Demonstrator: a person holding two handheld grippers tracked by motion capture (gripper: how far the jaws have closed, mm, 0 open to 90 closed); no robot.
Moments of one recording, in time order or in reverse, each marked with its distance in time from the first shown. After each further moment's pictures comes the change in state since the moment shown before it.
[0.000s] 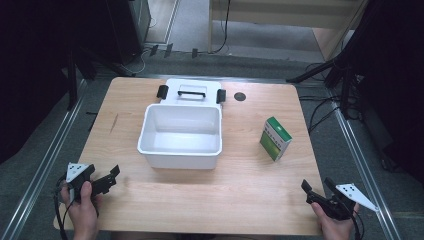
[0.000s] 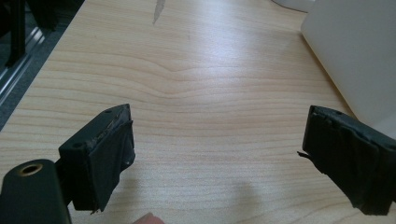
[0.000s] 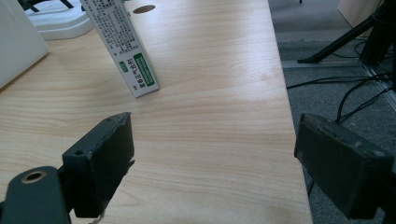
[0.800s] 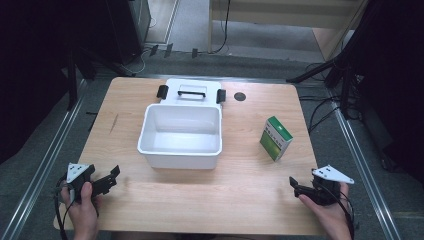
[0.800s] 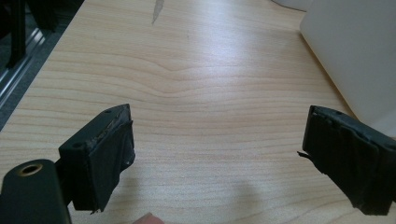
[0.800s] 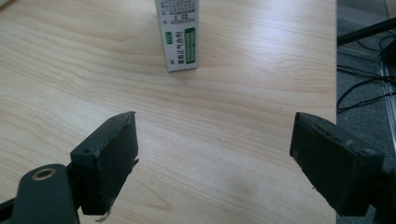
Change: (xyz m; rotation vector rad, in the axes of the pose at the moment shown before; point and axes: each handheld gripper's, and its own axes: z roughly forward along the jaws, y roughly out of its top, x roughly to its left) left arm 0.000 0.000 -0.001 0.000 0.000 0.013; right arm 0.036 0.040 0.025 0.271 0.030 -0.264
